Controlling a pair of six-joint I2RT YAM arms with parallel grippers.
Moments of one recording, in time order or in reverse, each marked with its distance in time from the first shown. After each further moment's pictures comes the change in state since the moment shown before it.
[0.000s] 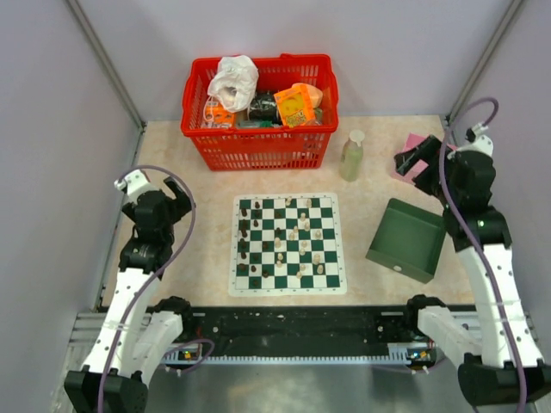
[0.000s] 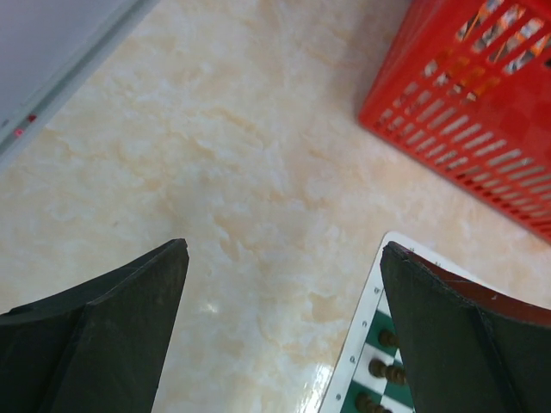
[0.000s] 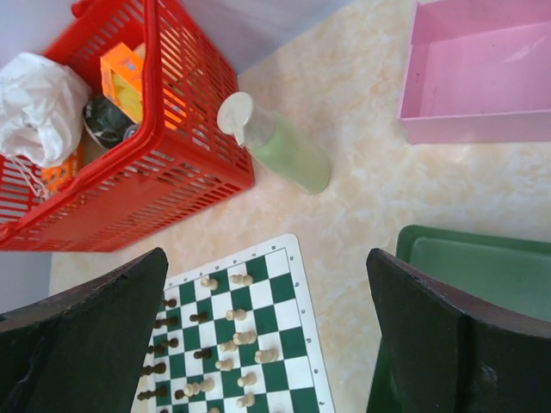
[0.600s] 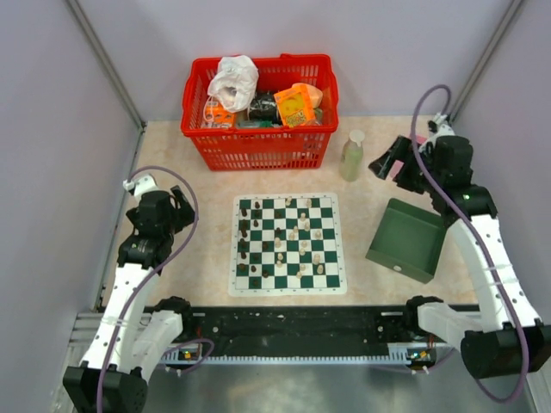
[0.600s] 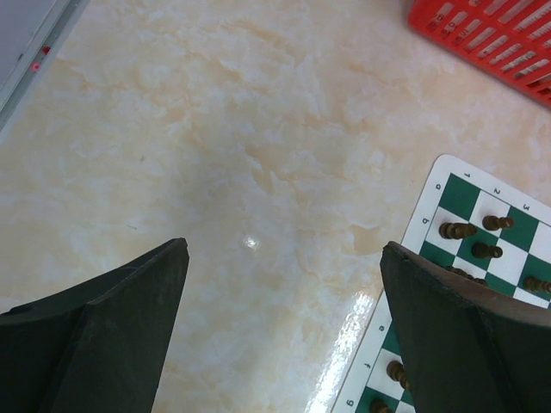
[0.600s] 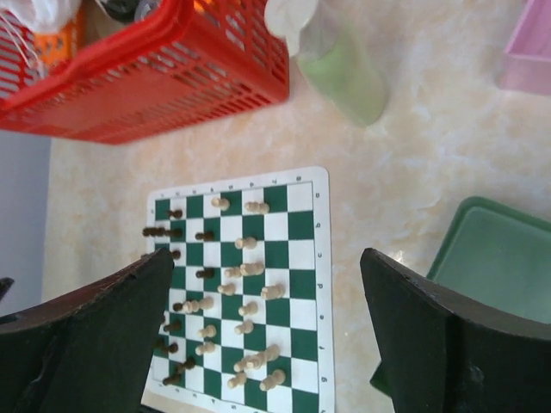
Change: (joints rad) left arm 0.000 0.043 0.053 -0.246 0.069 0.029; right arm 0.027 0.206 0.134 -0.088 -0.245 -0.095
